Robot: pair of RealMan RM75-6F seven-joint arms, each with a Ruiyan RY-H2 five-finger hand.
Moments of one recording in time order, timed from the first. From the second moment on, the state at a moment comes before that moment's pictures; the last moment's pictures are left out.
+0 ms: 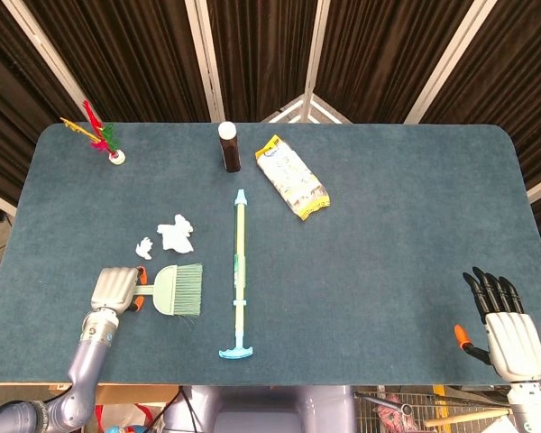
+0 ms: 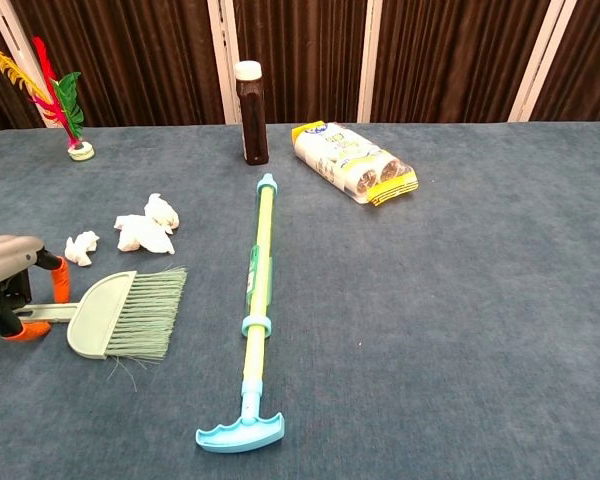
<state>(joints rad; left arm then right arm) -0.48 -1.56 -0.13 -1.58 0.82 1.10 0.73 0.04 -1.10 0.01 -1.70 -1.58 1.49 -0.03</state>
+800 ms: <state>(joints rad) -0.55 -1.40 -0.23 -1.80 0.89 1.20 0.76 0.04 -1.10 0.01 -1.70 -1.57 1.49 -0.02</state>
